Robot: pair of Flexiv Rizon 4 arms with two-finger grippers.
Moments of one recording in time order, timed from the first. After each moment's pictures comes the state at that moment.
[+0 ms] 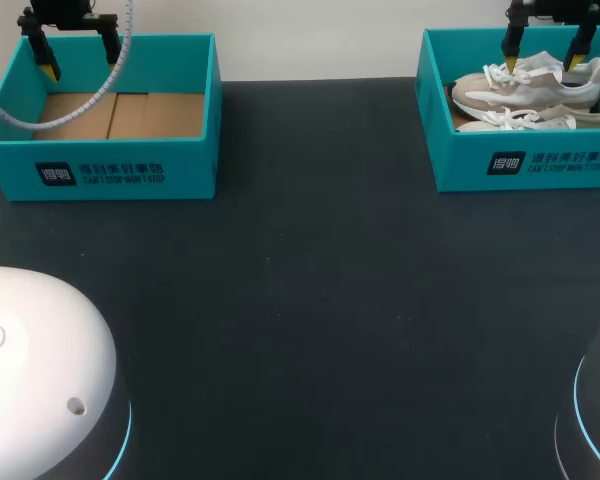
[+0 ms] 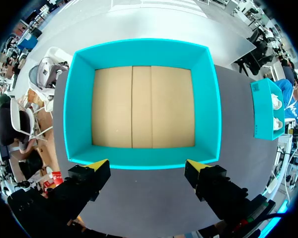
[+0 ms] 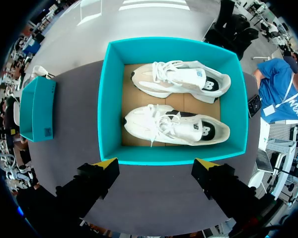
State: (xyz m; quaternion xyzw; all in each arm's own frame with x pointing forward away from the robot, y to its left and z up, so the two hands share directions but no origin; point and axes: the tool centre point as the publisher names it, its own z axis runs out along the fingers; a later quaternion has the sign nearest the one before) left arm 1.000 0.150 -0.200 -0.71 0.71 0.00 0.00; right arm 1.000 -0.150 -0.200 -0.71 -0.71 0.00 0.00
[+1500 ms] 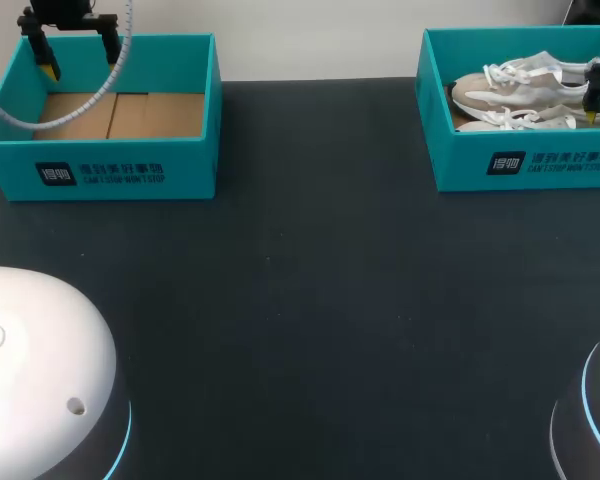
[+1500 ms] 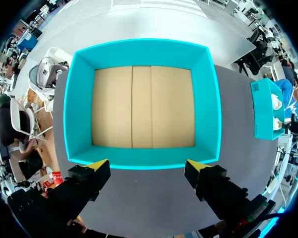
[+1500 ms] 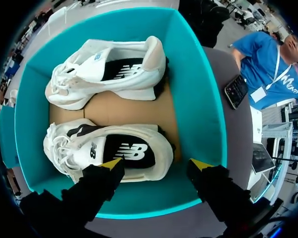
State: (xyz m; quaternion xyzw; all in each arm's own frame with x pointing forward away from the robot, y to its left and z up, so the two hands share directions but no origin) left arm 0.999 0.150 -0.200 -0.71 0.71 0.00 0.00; right arm 1.015 -0.321 -0.324 -0.76 -0.64 0.02 -0.06
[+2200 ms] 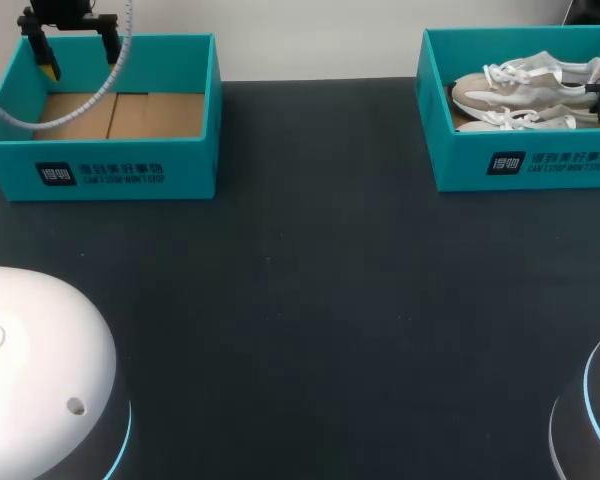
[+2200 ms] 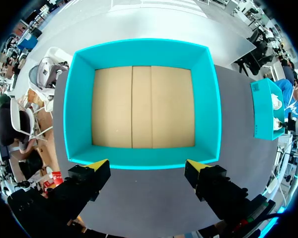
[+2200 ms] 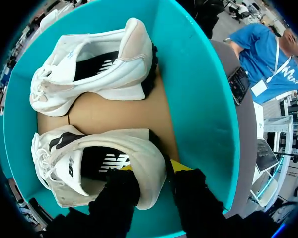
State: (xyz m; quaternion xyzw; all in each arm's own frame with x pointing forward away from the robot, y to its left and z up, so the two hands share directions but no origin) left arm 0.999 0.150 -0.200 -0.71 0.71 0.00 0.00; right arm 1.021 -0.336 -0.355 -0.78 -0.62 0.03 -0.06
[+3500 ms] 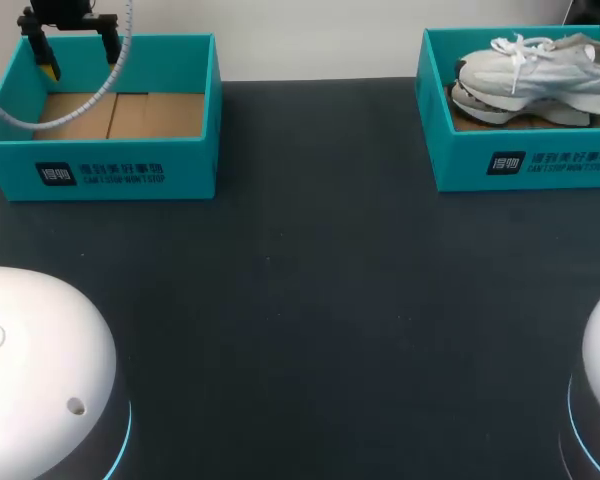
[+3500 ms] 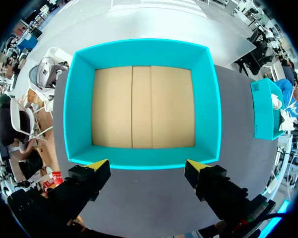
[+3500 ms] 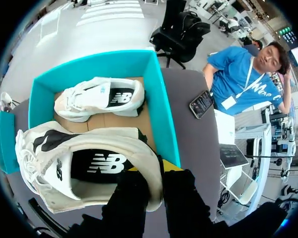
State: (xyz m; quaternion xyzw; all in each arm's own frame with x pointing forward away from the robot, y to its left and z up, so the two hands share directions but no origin) left arm 0.999 0.150 -0.200 -0.71 0.71 0.00 0.00; right arm 1.022 -0.320 -0.203 -0.76 -0.63 0.07 -0.14
